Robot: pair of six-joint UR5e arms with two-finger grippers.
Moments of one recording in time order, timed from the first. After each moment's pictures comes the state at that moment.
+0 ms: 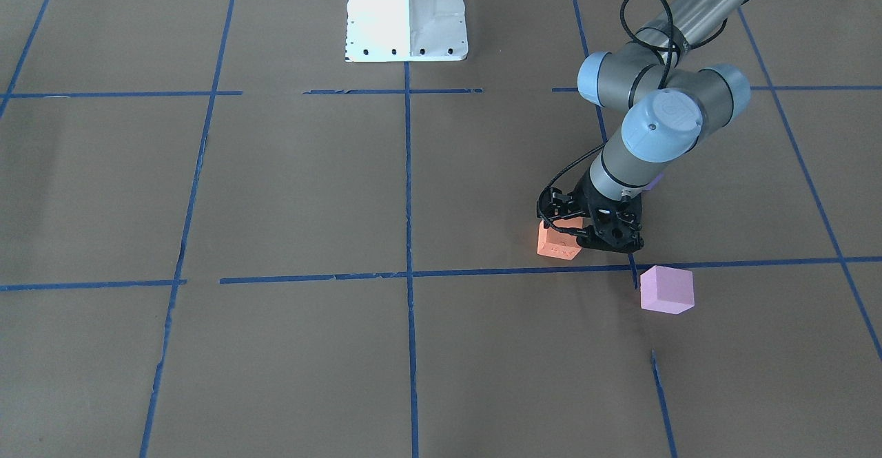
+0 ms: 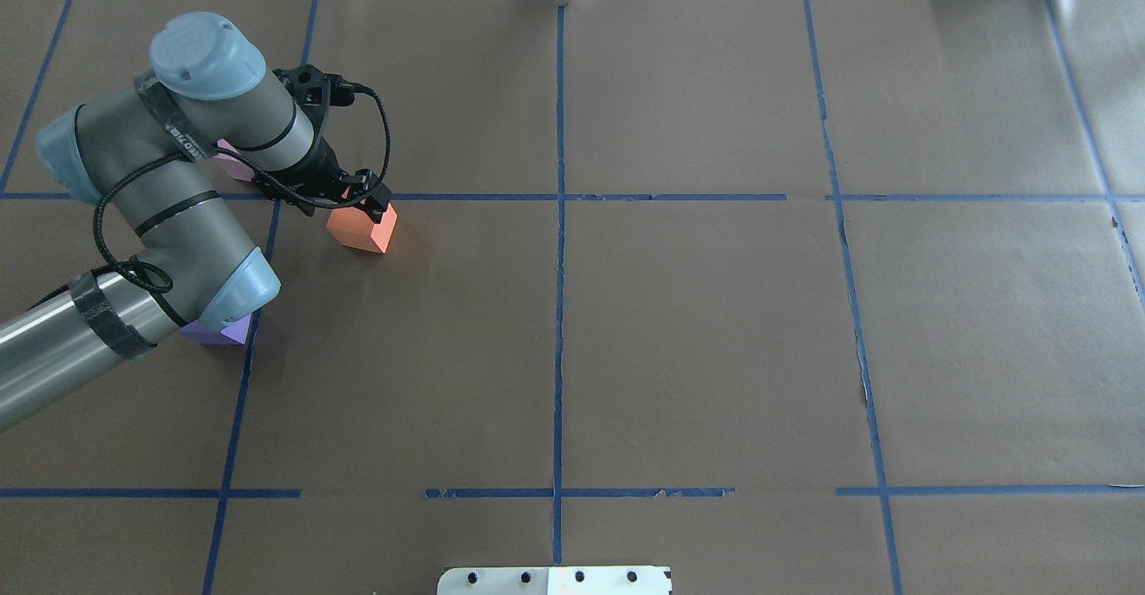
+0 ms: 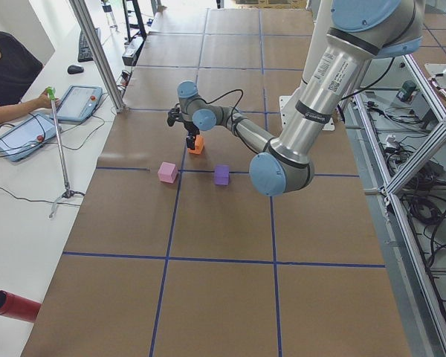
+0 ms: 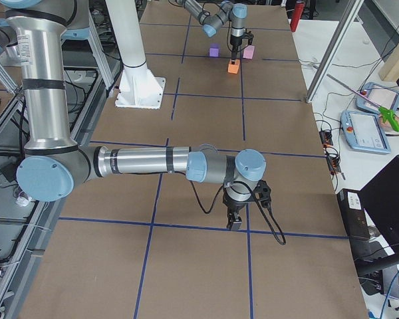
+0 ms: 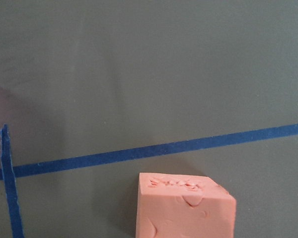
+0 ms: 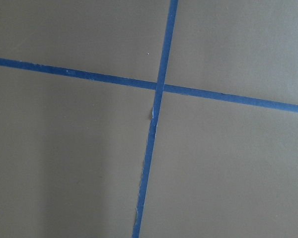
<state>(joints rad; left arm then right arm) -0.80 -2.10 -1.50 -1.82 -2.13 -0.85 1.52 -1.52 1.60 -1.72 2.29 -0.16</state>
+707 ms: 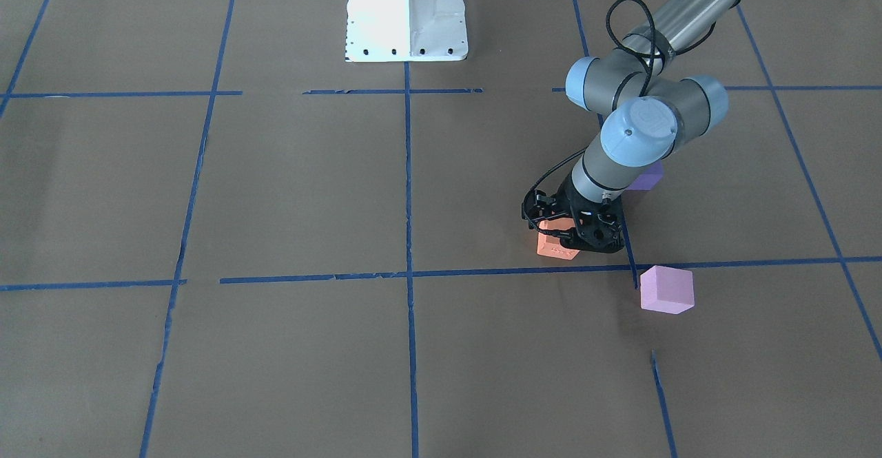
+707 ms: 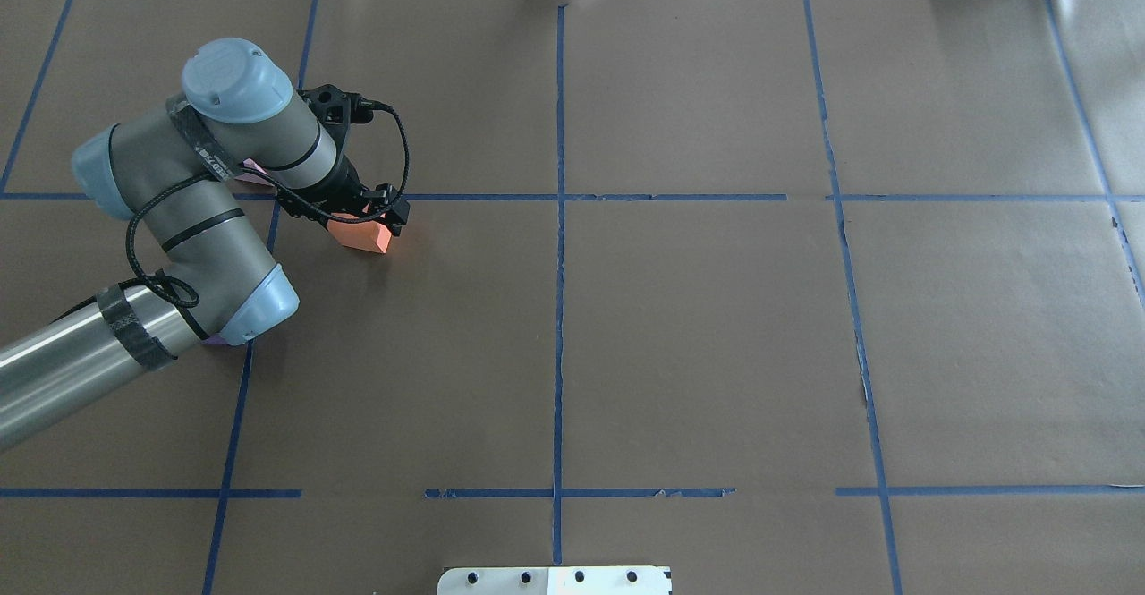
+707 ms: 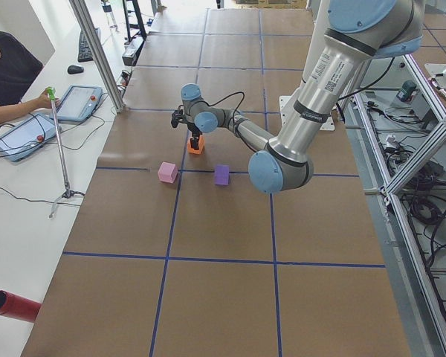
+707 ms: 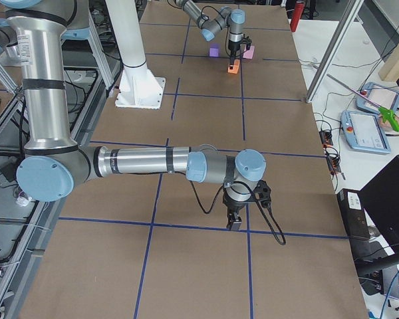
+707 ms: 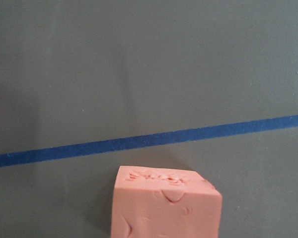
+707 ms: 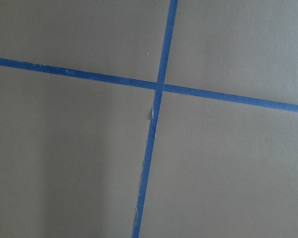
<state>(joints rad) -0.76 -2.12 -1.45 -1.88 -2.11 -0.91 1.52 -1.52 1.60 -1.72 2.29 -0.16</state>
